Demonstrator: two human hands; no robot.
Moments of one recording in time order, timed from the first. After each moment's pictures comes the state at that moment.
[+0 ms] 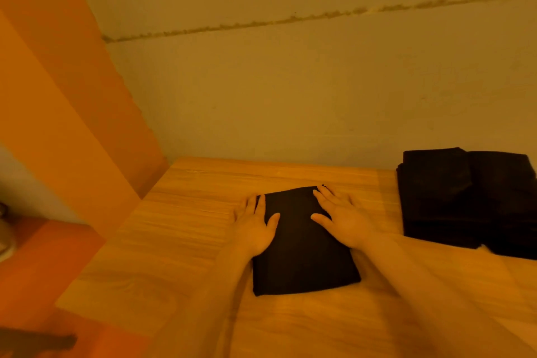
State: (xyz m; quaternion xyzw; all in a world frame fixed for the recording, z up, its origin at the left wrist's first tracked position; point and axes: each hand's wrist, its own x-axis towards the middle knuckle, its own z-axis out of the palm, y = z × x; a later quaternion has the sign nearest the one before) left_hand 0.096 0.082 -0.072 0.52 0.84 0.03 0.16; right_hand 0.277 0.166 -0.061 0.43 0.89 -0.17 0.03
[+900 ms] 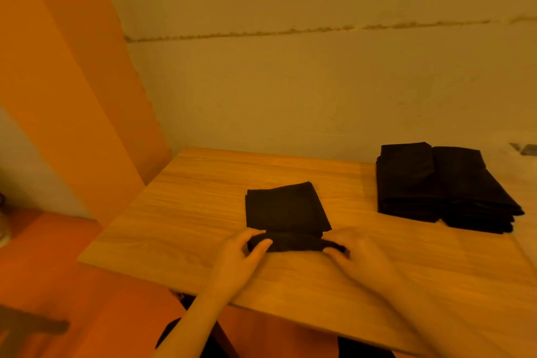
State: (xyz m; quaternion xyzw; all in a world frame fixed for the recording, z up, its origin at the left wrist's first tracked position) left_hand 0.143 -0.057 -0.059 0.52 0.73 0.38 0.22; right_hand 0.354 0.047 -0.050 0.39 0.89 -0.22 -0.07
